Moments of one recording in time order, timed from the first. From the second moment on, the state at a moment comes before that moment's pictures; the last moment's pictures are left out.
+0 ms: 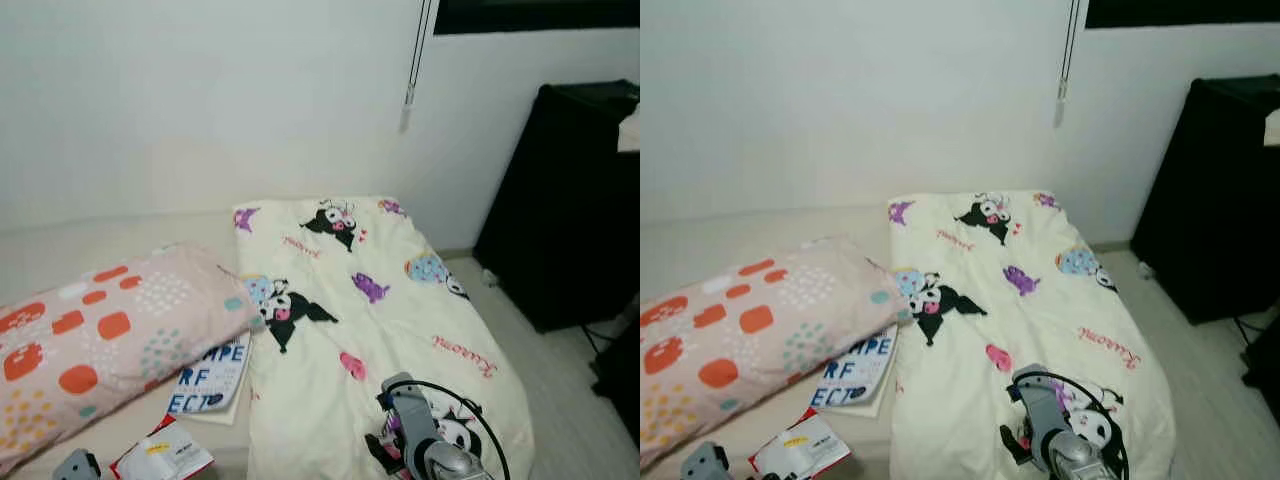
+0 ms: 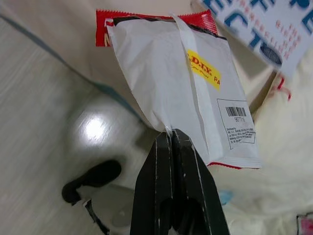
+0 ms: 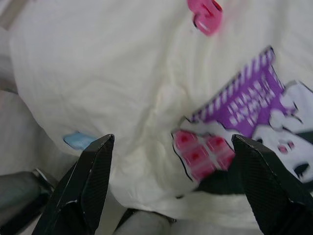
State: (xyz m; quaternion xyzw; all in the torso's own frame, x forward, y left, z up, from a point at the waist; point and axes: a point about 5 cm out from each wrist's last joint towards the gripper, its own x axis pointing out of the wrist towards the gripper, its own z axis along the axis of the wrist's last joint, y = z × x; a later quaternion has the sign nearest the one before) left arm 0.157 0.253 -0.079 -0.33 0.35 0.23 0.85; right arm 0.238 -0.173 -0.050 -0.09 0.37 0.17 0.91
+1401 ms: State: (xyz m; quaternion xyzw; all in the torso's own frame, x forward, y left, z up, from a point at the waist) left arm 0.154 0.237 -0.085 -0.27 0.39 0.18 0.86; right arm 0.209 -0.188 -0.067 -0.07 0.42 0.13 0.89
